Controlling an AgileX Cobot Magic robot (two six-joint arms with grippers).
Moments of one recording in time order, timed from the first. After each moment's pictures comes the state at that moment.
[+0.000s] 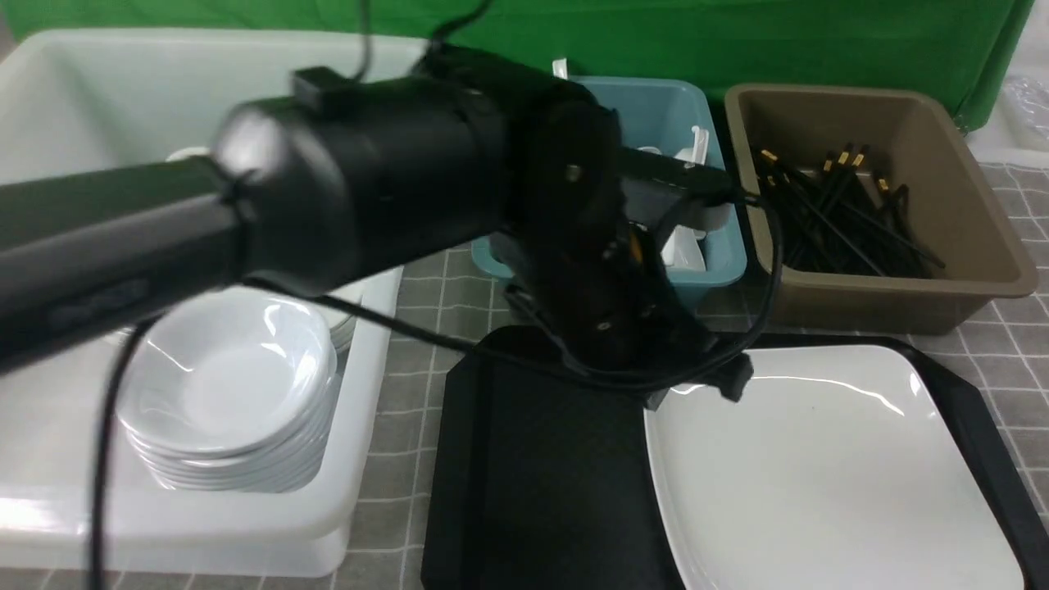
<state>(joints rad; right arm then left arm) 0.40 0.80 -0.92 -0.13 1.00 0.09 -0.80 1.88 -1.58 -0.09 0.91 -0.14</state>
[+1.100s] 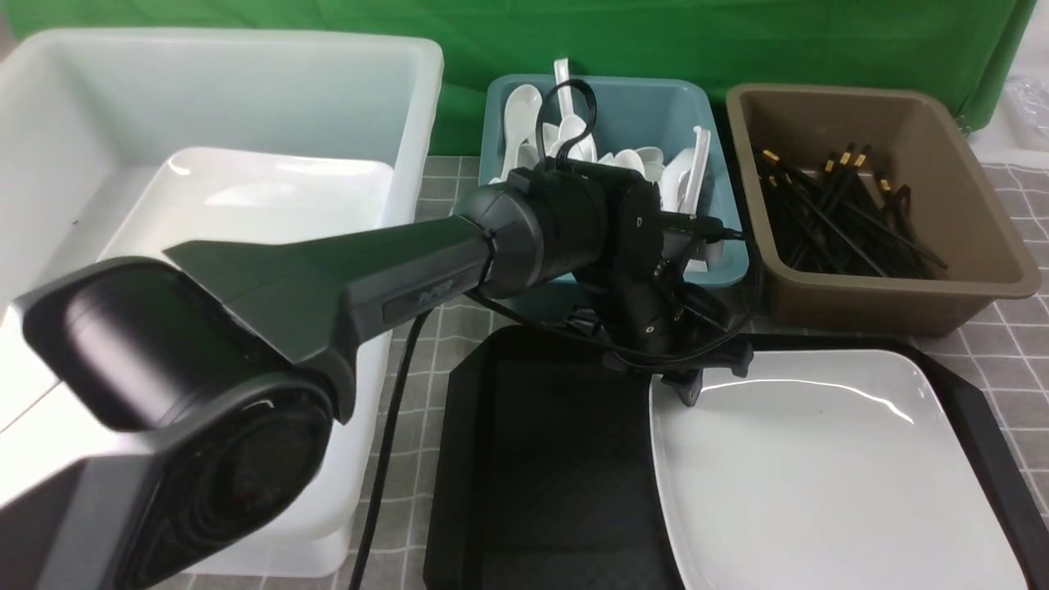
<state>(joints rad) 0.40 0.76 -0.91 -0.05 0.89 0.10 -0.71 2.32 -1.90 -0.25 0.84 -0.05</state>
